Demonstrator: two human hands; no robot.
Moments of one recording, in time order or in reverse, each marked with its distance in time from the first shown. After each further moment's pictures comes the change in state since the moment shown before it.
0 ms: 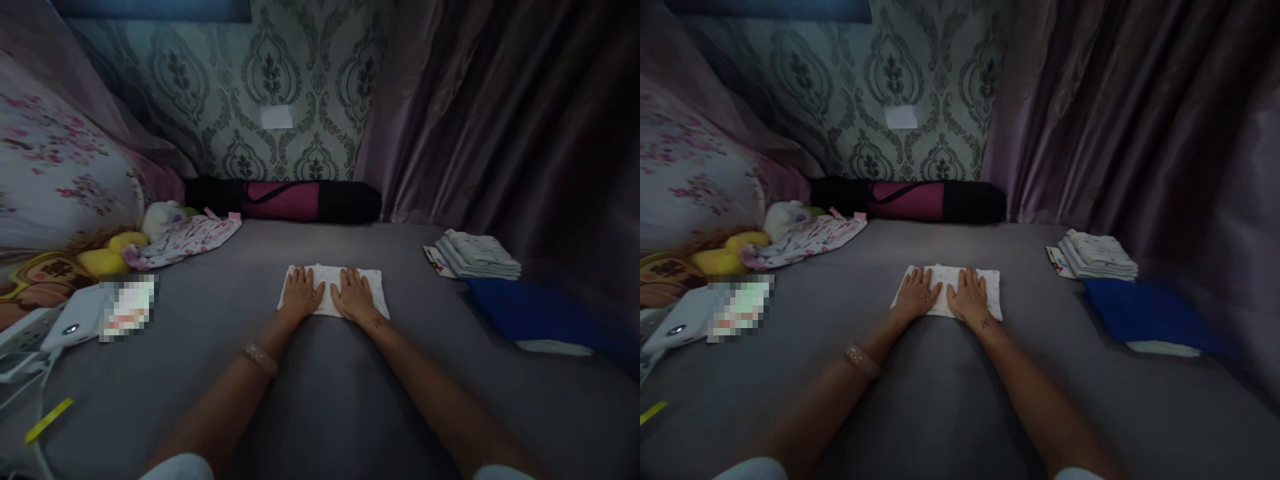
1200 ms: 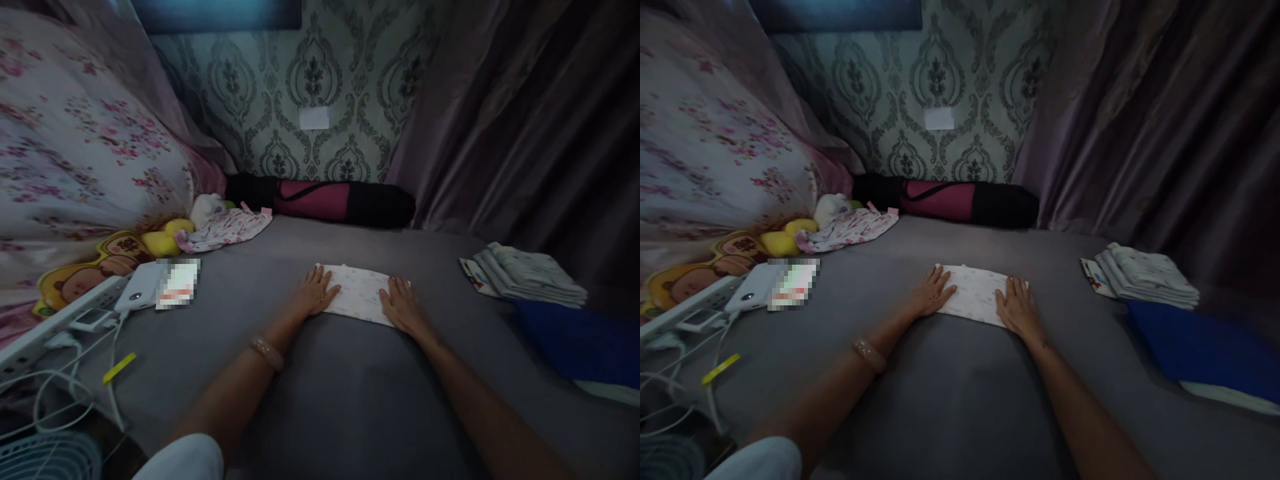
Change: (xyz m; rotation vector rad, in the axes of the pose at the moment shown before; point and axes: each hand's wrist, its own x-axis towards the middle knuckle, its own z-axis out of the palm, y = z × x) left_hand -0.009 -0.041 -0.007 -0.166 -0.100 0.097; right_hand 0.003 0.069 0.014 -0.023 0.066 -0.011
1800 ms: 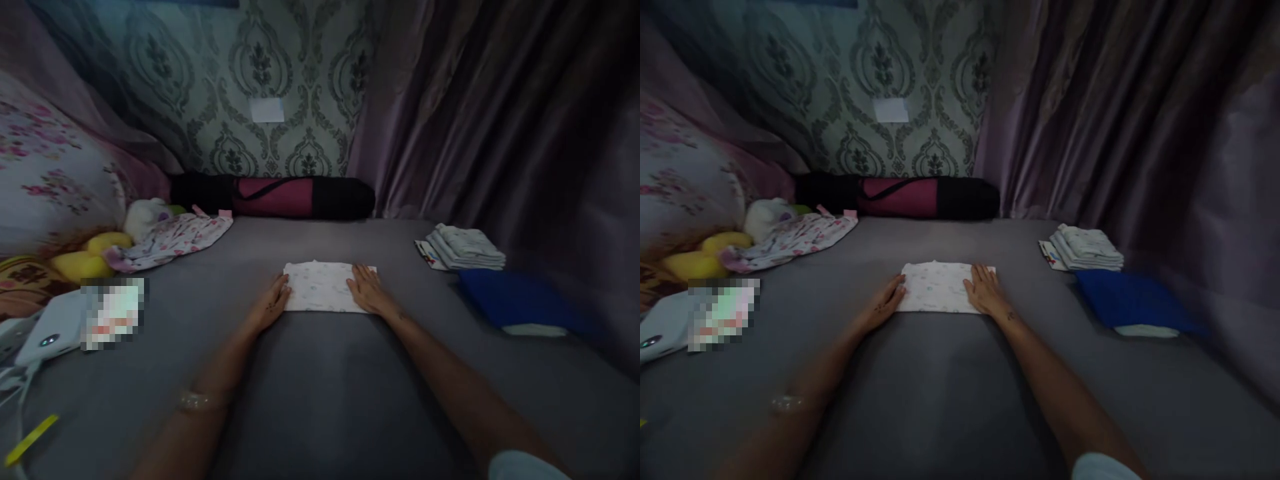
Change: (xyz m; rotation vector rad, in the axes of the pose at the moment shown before) left_hand -0.026 -0.046 0.007 -0.346 0.175 0.075; right_hand -0.001 -0.013 -0.018 0.008 -0.095 -0.070
